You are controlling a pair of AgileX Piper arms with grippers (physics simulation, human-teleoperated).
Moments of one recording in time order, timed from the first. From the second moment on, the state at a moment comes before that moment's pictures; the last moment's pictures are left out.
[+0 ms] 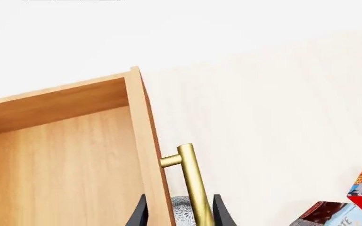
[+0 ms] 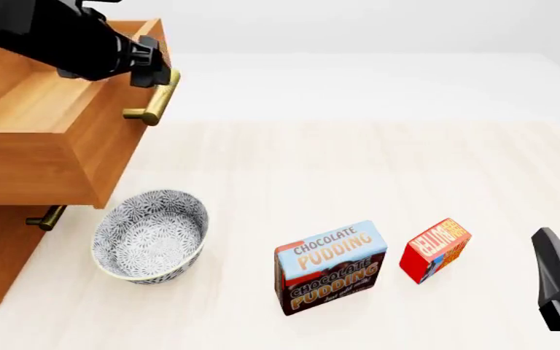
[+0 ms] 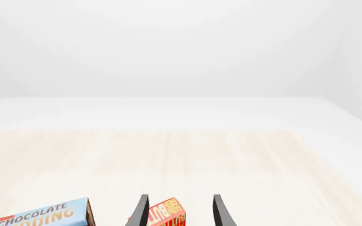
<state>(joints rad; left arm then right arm) -0.32 1.40 -1.37 0.76 -0.11 0.00 0.00 0.00 0.00 0.00</state>
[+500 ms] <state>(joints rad) -0.34 1.18 -1.39 0.88 -0.02 0.00 0.00 0.00 0.00 0.00</state>
